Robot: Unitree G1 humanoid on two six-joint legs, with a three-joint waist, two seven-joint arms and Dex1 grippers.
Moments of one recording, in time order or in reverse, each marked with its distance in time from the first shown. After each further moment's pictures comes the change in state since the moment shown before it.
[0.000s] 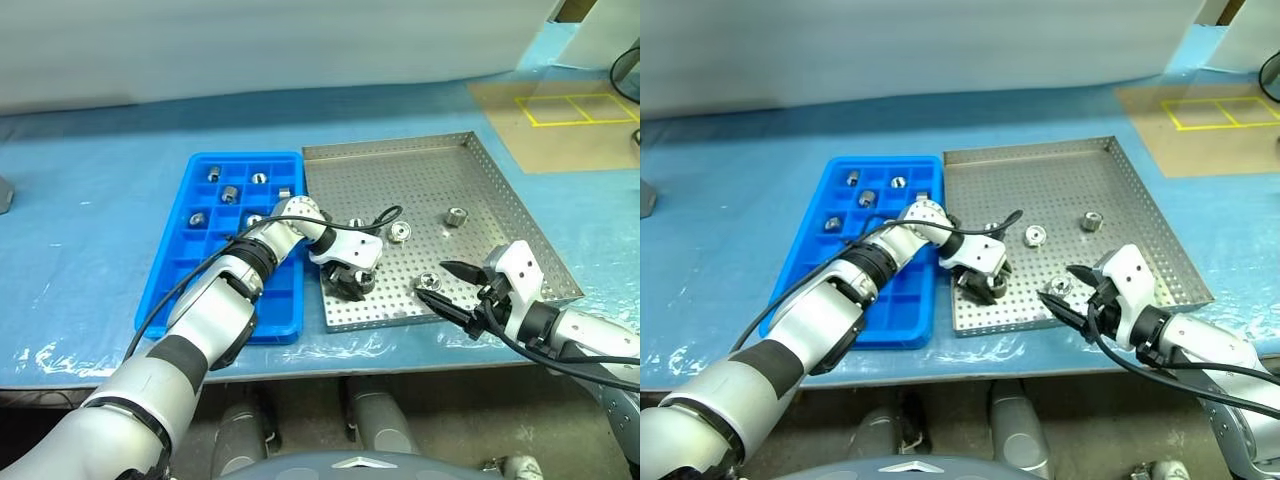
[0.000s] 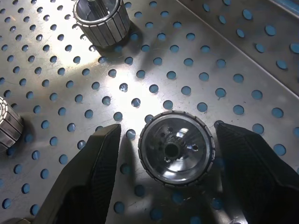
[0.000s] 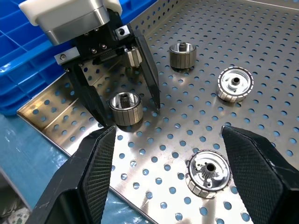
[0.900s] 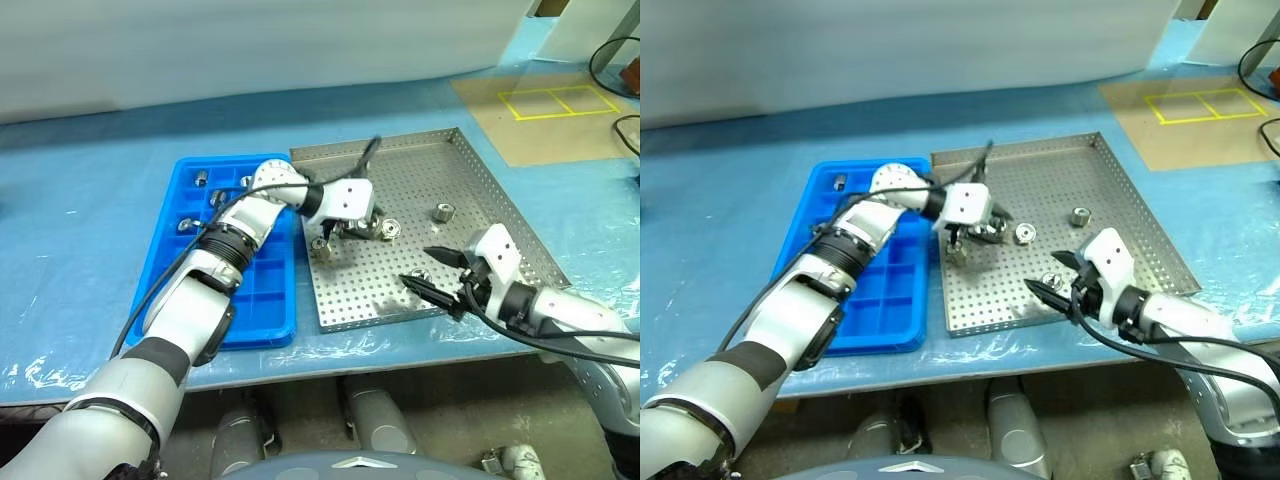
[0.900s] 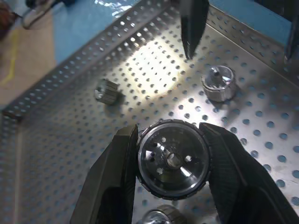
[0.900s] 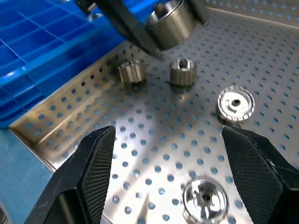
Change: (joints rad) left arm 0.036 0.141 0.177 -0.439 -0.161 0.180 0.074; right arm -0.217 0.002 0.137 0.107 -0.039 -0.025 0.048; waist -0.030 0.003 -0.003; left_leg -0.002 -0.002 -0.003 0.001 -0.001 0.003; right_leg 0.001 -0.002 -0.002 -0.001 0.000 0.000
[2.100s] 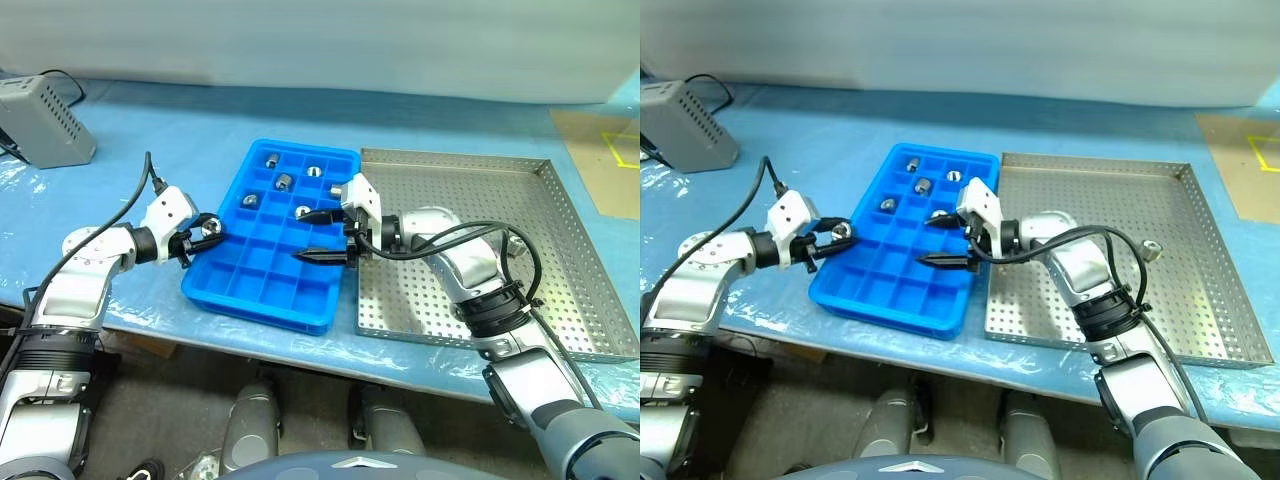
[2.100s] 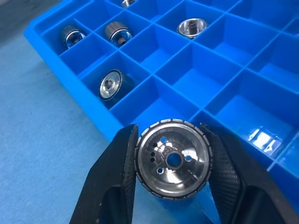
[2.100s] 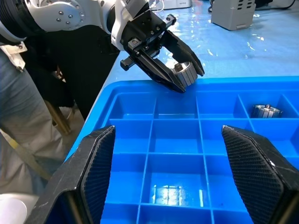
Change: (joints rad) left arm 0.683 0.512 0.345 -0.533 -0.261 0.482 0.247; right arm -0.636 0.347 0.437 0.614 -0.190 -0.249 0.398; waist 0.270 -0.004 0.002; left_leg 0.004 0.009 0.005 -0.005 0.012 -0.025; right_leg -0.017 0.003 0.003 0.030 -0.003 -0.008
